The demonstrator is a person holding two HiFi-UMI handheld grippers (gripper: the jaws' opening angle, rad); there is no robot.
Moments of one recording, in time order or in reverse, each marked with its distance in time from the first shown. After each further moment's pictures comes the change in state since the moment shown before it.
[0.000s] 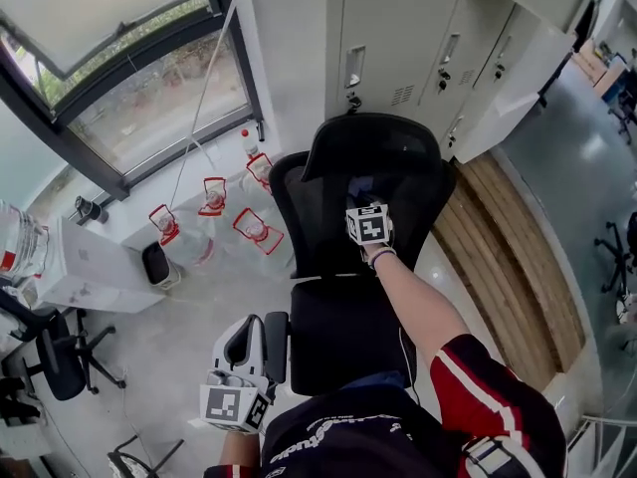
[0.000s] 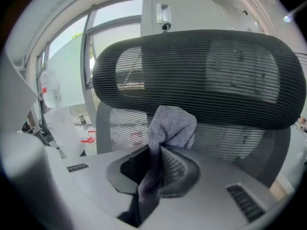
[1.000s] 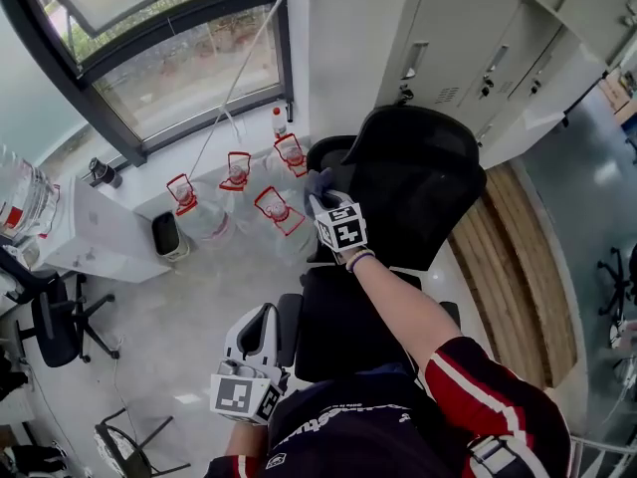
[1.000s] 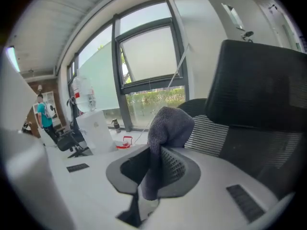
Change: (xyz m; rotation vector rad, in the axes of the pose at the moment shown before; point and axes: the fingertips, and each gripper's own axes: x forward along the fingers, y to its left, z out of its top) left arm -0.035 0.038 -0.007 -0.069 -0.041 0.038; right arm 0.001 0.214 0.030 -0.092 -0.056 0.328
